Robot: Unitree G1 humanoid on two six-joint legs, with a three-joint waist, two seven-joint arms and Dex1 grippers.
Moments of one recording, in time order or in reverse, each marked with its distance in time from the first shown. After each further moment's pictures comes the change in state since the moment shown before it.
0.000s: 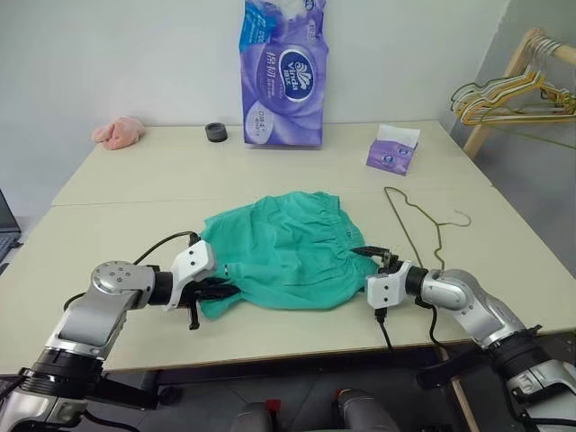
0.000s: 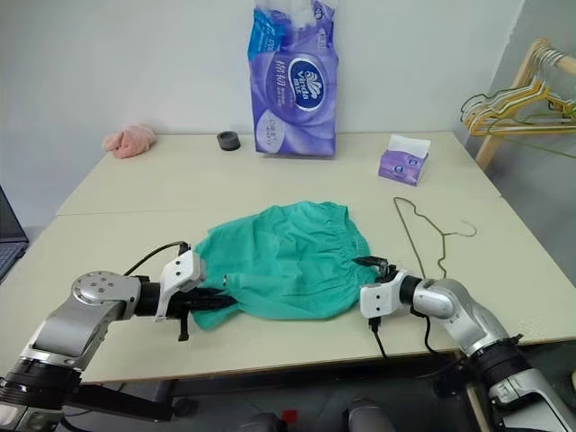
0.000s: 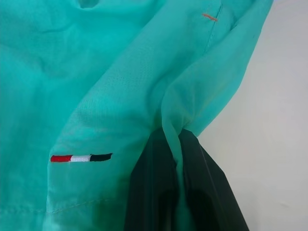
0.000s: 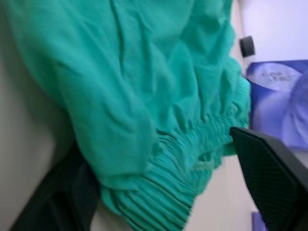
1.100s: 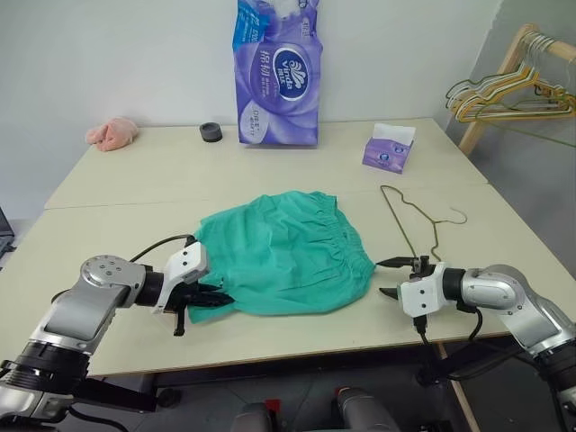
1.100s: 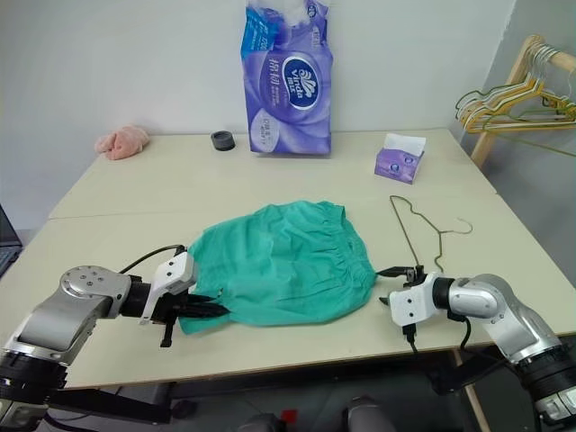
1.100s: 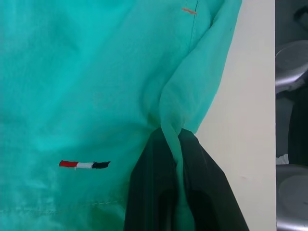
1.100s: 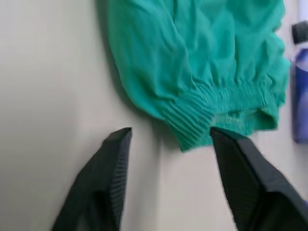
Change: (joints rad) left arm -0.019 0.073 -0.023 -0.004 -0.037 0.061 -0.134; right arm 0.099 -0.193 -0.094 -0.174 0.097 0.062 0.128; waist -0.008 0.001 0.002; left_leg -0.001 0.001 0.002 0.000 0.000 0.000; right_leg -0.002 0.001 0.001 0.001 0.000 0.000
